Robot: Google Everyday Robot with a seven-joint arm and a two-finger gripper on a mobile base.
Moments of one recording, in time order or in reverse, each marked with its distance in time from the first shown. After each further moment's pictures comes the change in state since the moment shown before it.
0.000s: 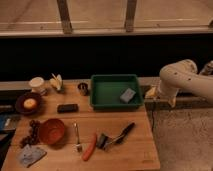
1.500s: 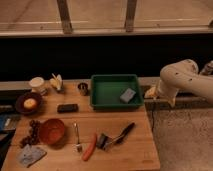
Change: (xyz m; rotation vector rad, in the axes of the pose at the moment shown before) arm -0.002 0.010 -0.012 -0.032 -0.029 -0.032
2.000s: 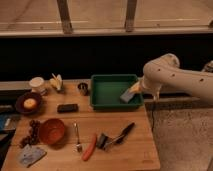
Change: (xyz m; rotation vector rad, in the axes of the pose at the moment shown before) arm 0.001 0.098 -0.011 -0.080 -0.034 -0.172
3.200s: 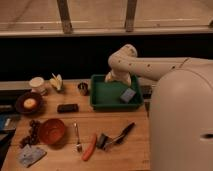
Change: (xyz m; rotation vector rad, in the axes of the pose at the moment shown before) arm -0.070 0.126 0.068 0.027 -0.054 0.017
